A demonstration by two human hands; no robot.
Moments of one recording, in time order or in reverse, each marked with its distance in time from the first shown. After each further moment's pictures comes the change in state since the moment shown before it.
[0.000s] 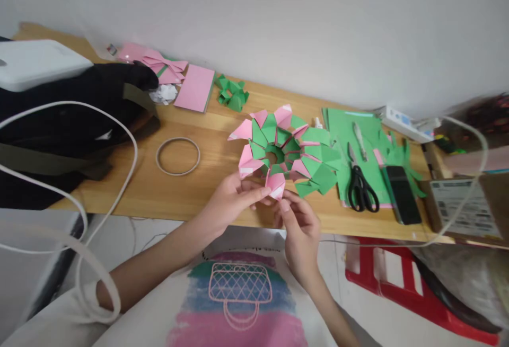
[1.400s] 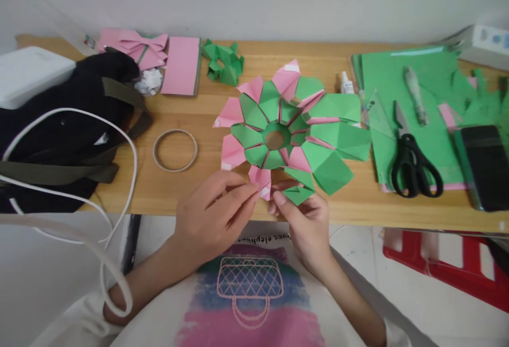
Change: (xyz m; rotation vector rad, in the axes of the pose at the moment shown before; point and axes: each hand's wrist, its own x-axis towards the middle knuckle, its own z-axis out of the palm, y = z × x) left_hand -0.033 0.016 -0.006 1.464 0.235 0.844; right_hand 0.013 0.010 0.011 0.339 -0.117 0.221
